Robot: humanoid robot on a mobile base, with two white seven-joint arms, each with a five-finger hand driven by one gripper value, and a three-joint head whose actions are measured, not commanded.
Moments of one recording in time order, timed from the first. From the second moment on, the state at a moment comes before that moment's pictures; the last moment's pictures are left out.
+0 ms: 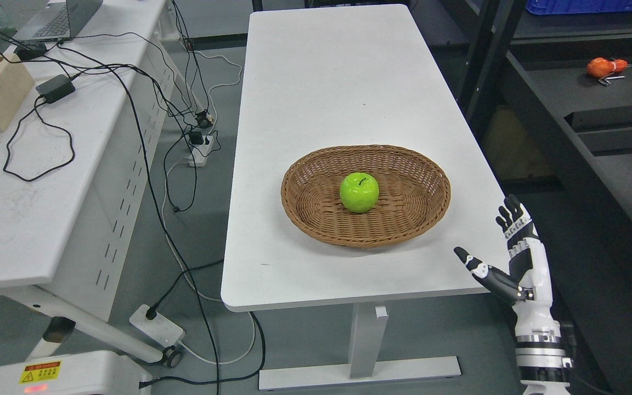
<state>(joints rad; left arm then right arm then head) 0.04 0.00 -0.06 -0.05 0.05 -0.03 -0.14 0.09 0.00 -0.09 -1.65 0.00 -0.36 0.01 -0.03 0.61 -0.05</state>
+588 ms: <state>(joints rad) 0.04 0.00 -0.06 -0.05 0.05 -0.03 -0.14 0.07 -0.09 -0.10 -1.68 0.18 -0.42 0.02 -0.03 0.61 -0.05</state>
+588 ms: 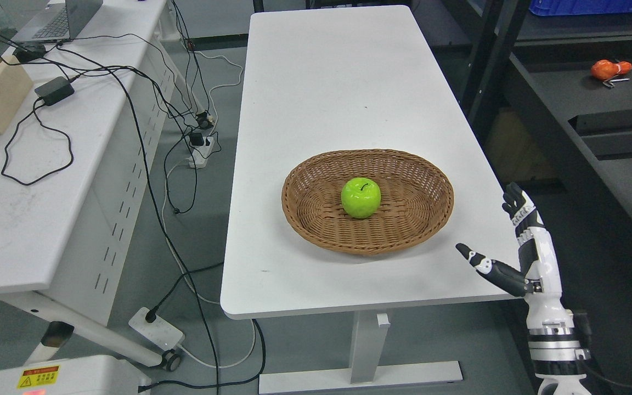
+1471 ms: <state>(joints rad) 0.04 0.00 -0.06 -0.05 0.05 -0.02 -0.14 -0.17 -0.33 0.08 -1.69 0.65 -0.52 0.29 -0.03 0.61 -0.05</state>
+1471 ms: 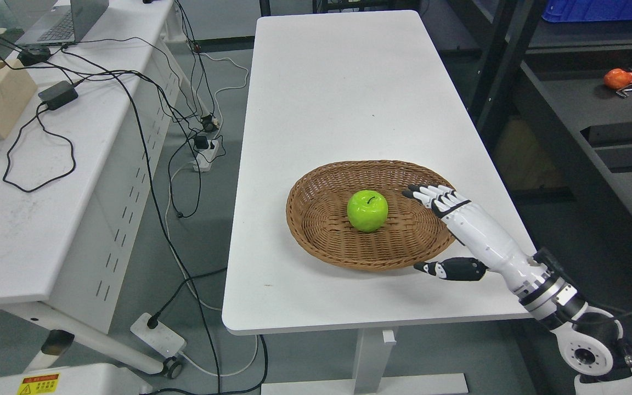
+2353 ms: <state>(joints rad) 0.04 0.00 -0.06 -0.05 0.05 -0.02 -0.14 -0.62 -0.34 0.44 -1.36 0.80 -0.46 0.43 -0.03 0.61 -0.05</state>
